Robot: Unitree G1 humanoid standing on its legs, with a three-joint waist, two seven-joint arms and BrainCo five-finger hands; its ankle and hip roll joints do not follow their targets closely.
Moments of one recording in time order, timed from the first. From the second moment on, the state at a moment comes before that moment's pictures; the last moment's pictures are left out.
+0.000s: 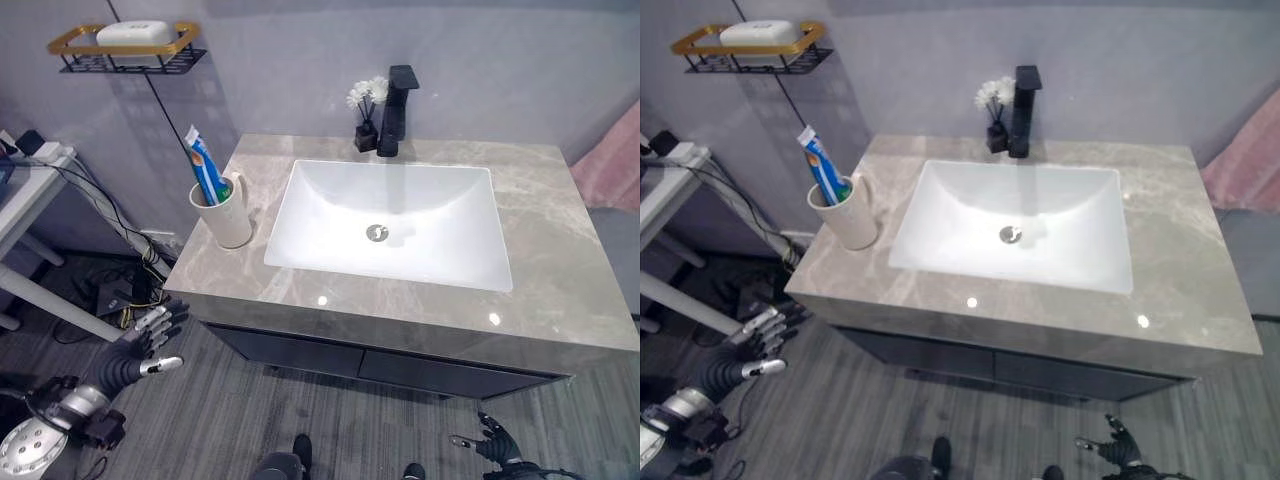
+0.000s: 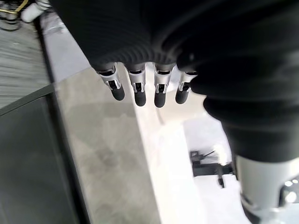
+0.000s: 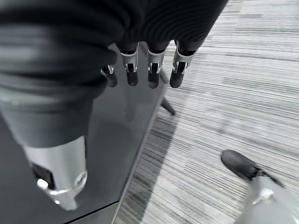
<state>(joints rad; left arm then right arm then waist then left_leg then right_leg) 0.49 0.91 0.18 -0.18 -0.70 -0.19 -0.29 0.16 -0.39 0.15 0.88 0.06 -0.18 -0.06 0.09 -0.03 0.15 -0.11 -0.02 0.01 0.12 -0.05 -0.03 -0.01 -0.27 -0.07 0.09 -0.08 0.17</state>
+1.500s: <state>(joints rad) 0.30 0.76 0.18 -0.05 -0.70 -0.24 -0.08 0.12 -0.39 0.16 0.97 -0.01 -0.14 -0.10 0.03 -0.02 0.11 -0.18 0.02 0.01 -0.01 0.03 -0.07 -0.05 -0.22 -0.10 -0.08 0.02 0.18</state>
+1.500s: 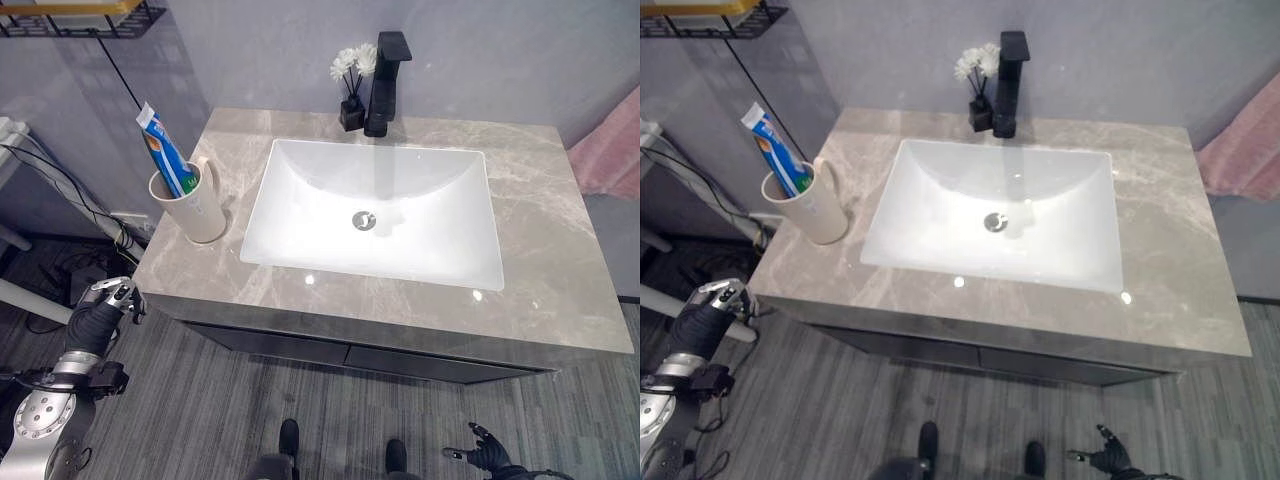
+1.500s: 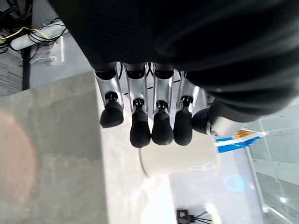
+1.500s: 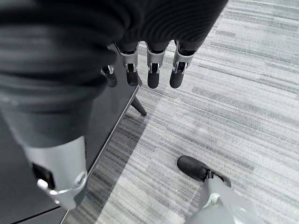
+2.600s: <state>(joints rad) 0.20 0.82 0.17 -0.06 -0.69 -0.23 0.00 0.06 -0.39 0.18 0.96 0.00 -0.13 -0.13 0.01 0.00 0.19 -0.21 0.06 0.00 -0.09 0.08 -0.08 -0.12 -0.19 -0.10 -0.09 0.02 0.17</state>
